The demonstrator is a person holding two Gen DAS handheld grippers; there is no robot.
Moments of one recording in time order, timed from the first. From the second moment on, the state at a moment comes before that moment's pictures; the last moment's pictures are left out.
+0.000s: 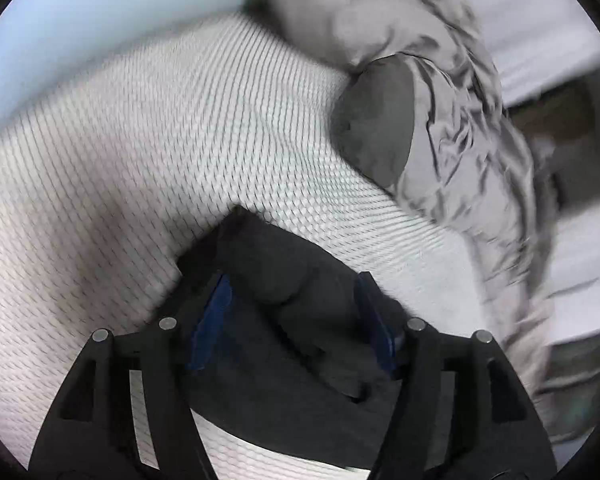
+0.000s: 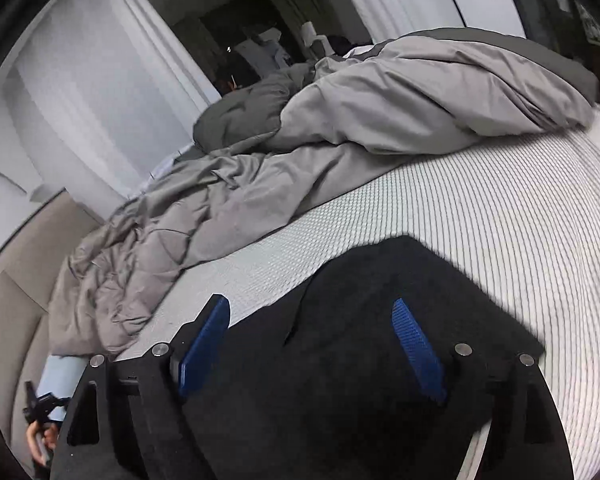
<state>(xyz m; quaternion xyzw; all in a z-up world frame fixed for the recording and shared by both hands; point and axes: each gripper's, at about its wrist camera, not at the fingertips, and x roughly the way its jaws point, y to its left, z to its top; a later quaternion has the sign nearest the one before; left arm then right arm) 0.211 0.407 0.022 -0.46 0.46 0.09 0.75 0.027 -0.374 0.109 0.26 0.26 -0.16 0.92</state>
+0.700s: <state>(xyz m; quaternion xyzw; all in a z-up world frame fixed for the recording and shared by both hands) 0.120 0.316 0.021 -0.36 0.42 0.07 0.83 -0.020 -0.350 0.081 0.29 0.26 -0.13 0.91</state>
